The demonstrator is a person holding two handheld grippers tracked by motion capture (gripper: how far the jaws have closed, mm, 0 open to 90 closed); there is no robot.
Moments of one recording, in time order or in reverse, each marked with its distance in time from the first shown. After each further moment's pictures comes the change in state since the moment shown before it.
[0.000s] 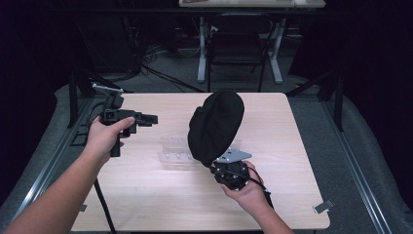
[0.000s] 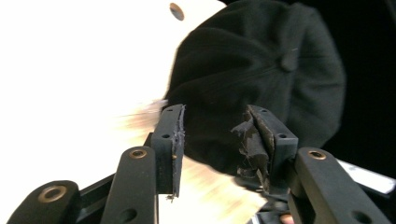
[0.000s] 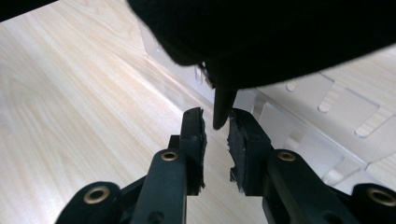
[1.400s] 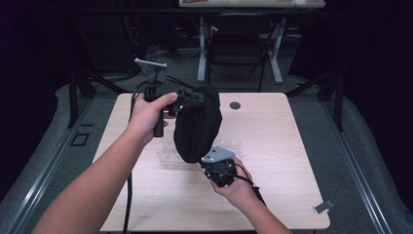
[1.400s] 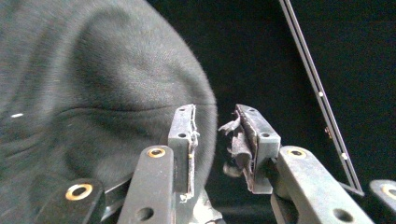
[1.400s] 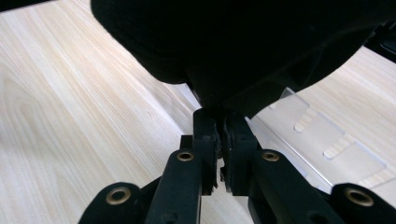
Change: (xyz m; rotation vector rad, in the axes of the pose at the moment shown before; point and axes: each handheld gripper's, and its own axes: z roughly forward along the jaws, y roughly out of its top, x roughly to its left) left arm -0.111 0.039 0.057 0.064 -0.346 -0.028; right arm 0.023 0.023 0.016 -0.021 -0.037 -0.132
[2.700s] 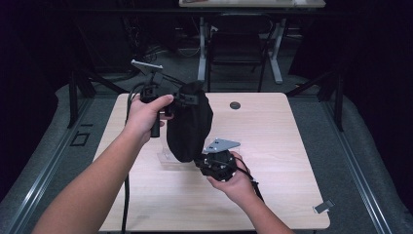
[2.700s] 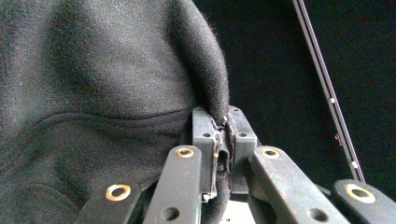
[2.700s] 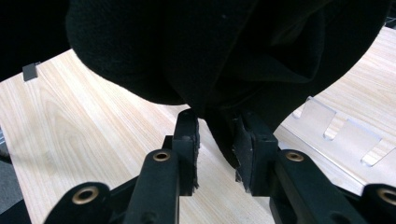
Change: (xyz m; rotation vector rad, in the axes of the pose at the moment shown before) left arm 0.009 0.000 -0.003 0.003 0.042 -0.034; right arm -0.011 0.015 -0.002 -0.030 0.123 0.142
